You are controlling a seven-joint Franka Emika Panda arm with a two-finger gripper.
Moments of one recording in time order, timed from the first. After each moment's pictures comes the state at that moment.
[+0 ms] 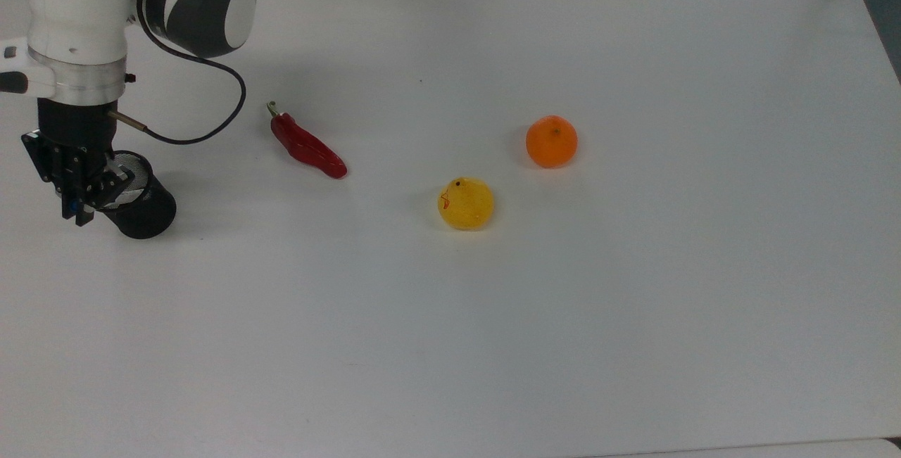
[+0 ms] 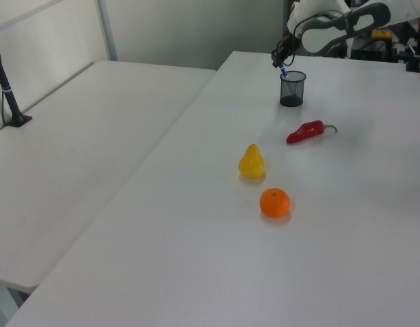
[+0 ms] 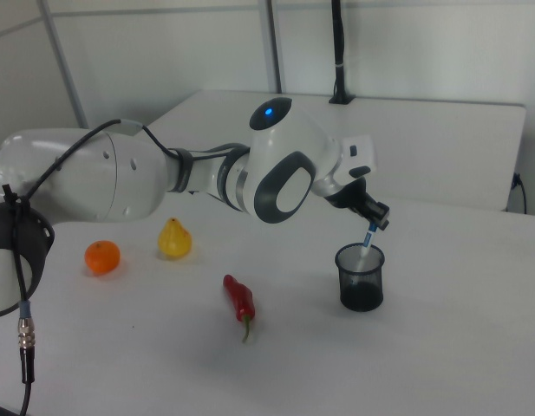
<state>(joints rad) -0.21 0.59 -0.16 -1.47 -0.04 2.66 0.08</state>
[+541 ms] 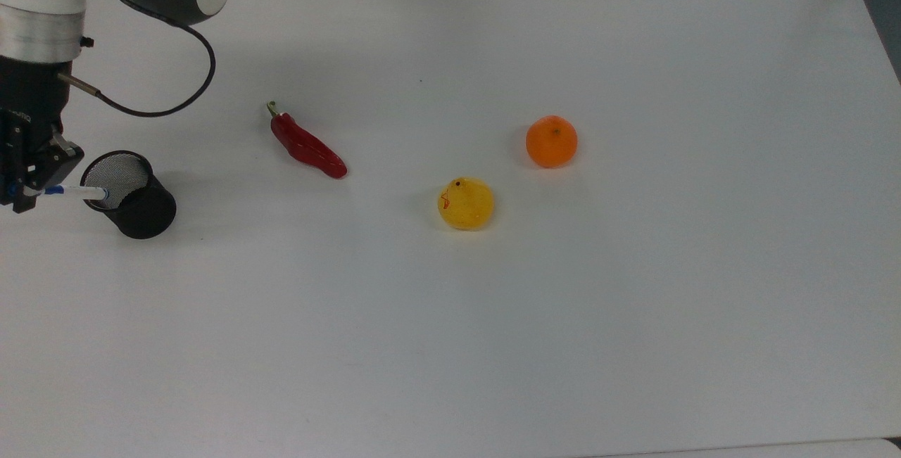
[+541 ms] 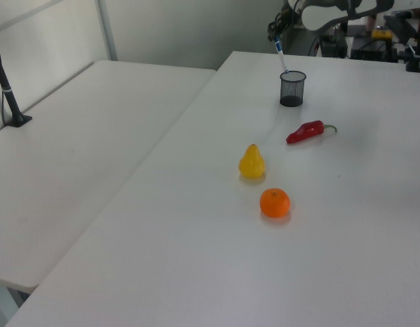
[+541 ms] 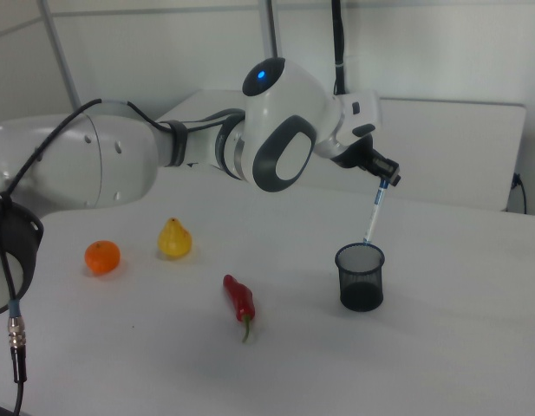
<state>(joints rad) -0.22 0.56 -0.16 -1.36 -0.01 2.66 0.08</state>
